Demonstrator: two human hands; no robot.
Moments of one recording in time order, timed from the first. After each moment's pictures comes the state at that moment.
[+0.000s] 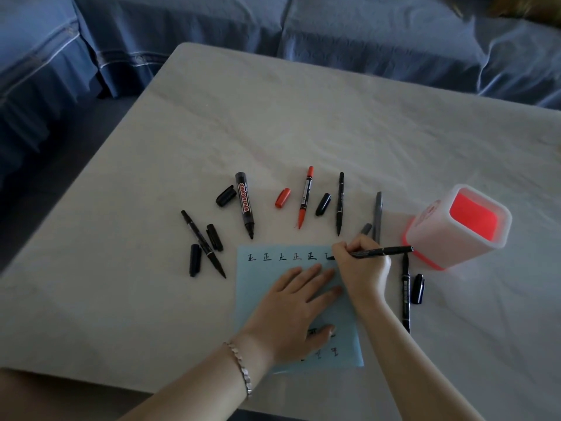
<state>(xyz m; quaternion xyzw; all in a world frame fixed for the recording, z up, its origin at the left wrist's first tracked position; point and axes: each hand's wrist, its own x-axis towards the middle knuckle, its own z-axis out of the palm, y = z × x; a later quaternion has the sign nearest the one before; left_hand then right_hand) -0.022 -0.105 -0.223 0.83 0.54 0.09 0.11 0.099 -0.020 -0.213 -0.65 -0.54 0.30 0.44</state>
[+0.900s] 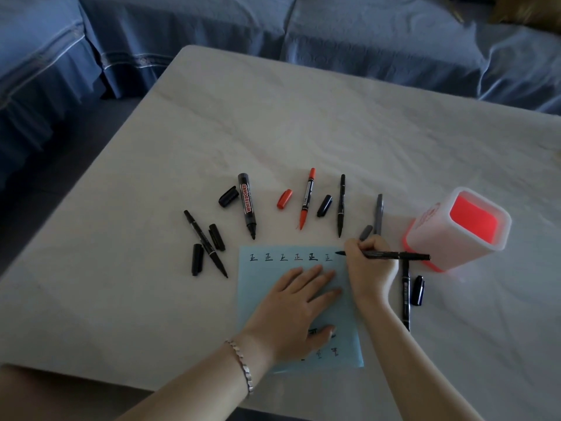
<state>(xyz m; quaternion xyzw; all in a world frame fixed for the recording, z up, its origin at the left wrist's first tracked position) -0.024 -0.104 -0.230 0.84 0.53 0.11 0.10 0.101 -0.016 -0.212 -0.66 -0.49 0.31 0.49</state>
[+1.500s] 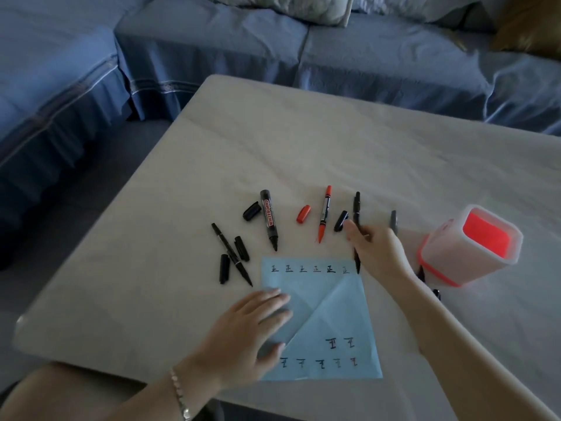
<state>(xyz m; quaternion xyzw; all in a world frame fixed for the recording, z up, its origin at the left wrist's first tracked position) -0.105 -0.152 -0.221 0.82 0.55 0.12 0.07 0.088 0.010 -0.157 -0.63 -0.66 0.35 0.21</state>
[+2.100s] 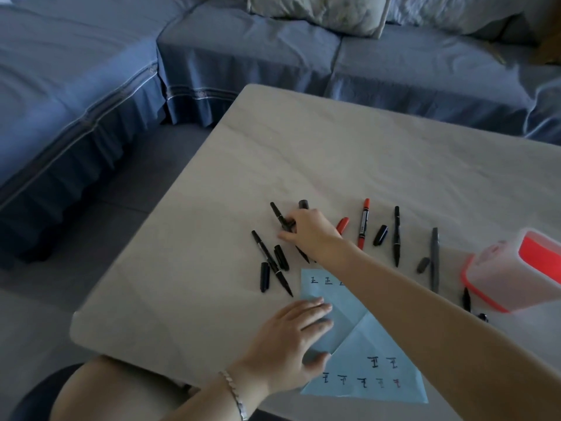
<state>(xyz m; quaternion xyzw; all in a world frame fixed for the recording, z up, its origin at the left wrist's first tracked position) -0.105 -0.148 -0.229 0.80 0.54 0.20 0.14 -0.069 0.024 -0.160 -0.47 -0.84 0.28 -0.01</state>
